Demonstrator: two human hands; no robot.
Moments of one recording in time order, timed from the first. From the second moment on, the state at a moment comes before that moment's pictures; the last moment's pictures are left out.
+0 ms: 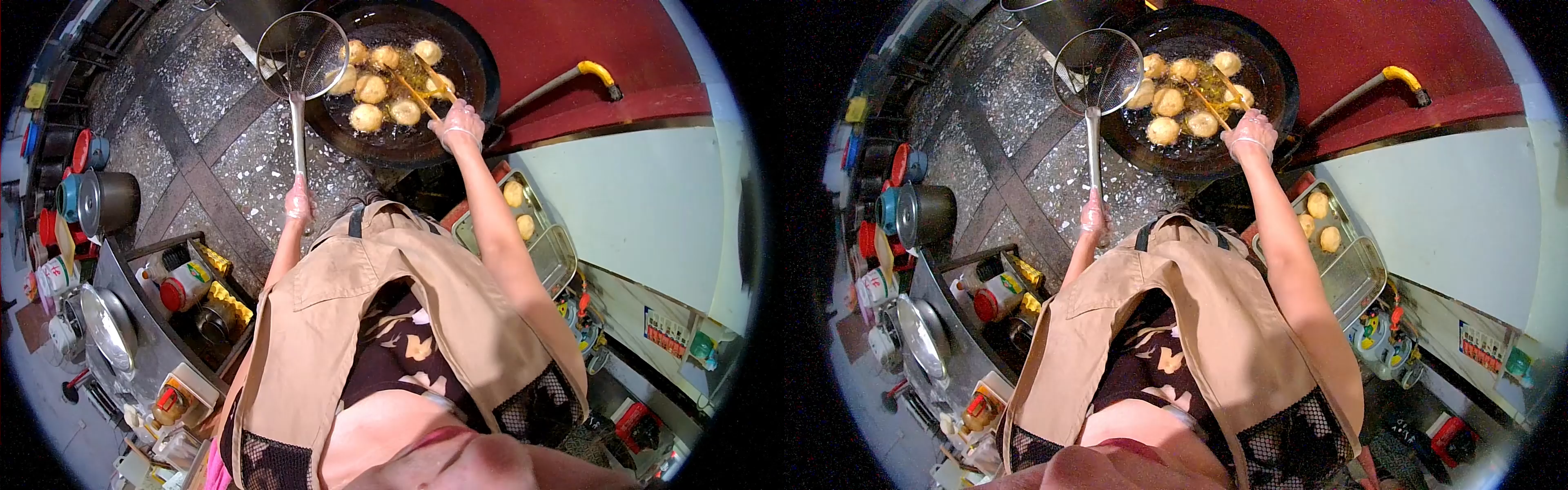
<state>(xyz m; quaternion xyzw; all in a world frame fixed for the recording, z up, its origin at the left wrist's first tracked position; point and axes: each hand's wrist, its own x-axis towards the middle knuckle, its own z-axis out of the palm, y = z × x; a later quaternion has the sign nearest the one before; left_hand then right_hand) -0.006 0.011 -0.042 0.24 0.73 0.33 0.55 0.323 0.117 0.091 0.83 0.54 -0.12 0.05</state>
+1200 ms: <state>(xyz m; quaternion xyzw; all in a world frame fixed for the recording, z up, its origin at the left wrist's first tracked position) -0.007 0.009 -0.047 0.24 0.73 0.32 0.55 0.327 0.124 0.086 0.84 0.52 -0.14 0.05</state>
